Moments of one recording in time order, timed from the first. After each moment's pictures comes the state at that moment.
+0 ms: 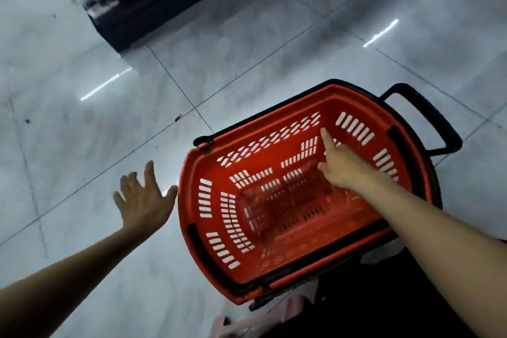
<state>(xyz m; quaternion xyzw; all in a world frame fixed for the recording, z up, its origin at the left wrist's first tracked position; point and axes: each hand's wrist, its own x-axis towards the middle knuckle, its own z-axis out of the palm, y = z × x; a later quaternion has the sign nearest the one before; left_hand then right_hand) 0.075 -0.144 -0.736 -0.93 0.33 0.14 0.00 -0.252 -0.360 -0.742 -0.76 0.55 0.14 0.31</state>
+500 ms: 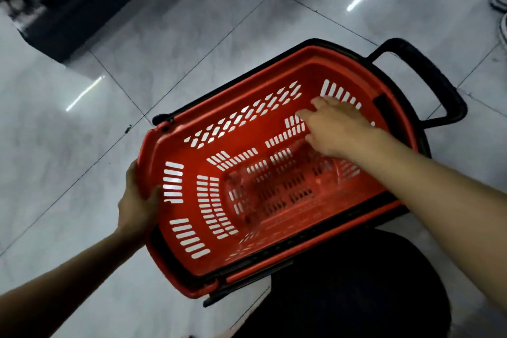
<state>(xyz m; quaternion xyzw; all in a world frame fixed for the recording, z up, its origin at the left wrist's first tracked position) -0.081 -0.260 -0.735 -0.87 0.33 0.26 -0.25 -0.360 -0.482 -0.741 -0.86 0.46 0.16 0.16</state>
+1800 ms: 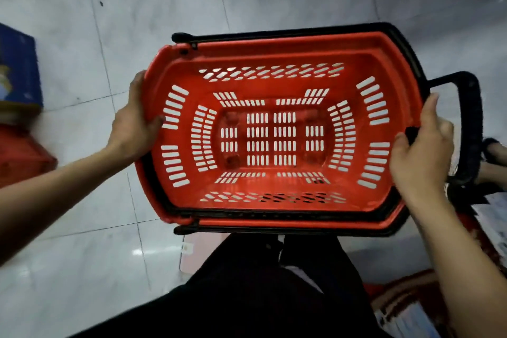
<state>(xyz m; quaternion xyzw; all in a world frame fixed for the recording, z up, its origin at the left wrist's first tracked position) 0.049 -0.250 -0.242 -0.93 0.20 0.26 -0.17 -0.273 -0.522 -0.246 -0.77 0.58 -0.03 0.28</state>
